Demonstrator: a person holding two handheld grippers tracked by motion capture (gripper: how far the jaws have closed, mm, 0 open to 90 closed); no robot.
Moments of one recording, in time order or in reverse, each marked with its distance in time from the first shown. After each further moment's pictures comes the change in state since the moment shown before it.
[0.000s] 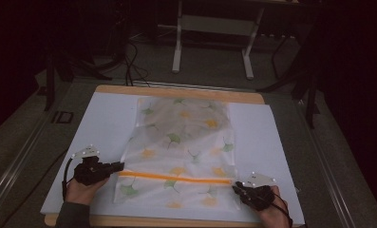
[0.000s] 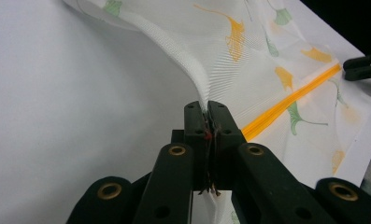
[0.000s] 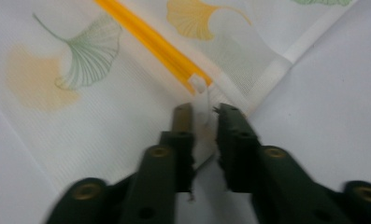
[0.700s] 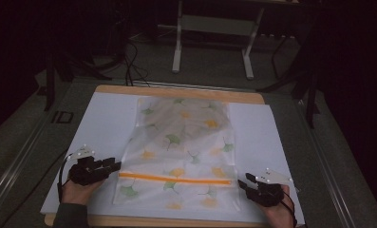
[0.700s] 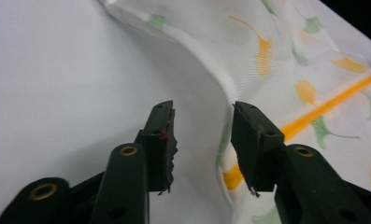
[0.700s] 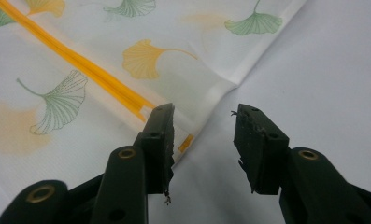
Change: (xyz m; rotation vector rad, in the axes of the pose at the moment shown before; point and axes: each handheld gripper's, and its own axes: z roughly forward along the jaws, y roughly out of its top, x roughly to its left) left arm 0.006 -0.005 -0.008 -0.052 0.127 0.001; right arm -0.019 -0.006 -0.015 -0.135 -0.059 0.130
